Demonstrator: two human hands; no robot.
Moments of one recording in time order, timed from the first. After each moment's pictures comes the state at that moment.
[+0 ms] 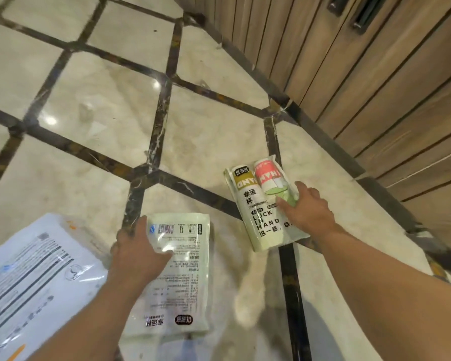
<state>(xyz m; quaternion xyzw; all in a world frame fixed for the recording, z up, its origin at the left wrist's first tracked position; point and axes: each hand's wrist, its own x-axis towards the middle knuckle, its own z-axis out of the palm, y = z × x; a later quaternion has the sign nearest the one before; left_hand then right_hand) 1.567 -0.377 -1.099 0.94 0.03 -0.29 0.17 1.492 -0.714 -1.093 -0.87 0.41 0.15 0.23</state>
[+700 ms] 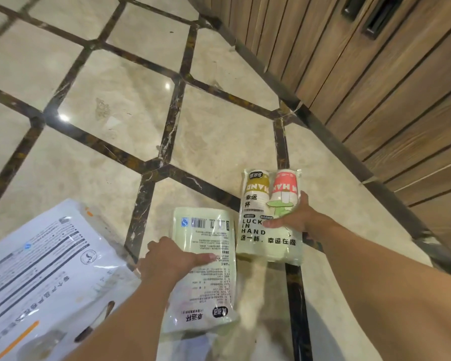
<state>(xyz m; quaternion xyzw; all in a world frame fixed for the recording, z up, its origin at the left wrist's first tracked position) 1.535 -0.405 -1.114 0.90 0.11 -0.37 0.18 1.497 -0.705 -1.115 -0.74 0.46 0.23 0.43</state>
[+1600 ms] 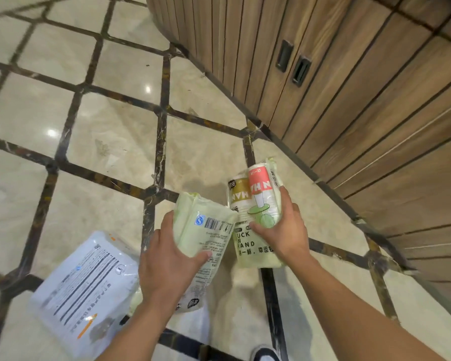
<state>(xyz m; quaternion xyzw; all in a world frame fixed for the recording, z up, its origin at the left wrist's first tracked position) 1.497 -0.422 -0.896 0.95 -0.04 -0.19 0.25 1.429 -0.649 -0.925 -0.84 0.41 0.03 0.35</state>
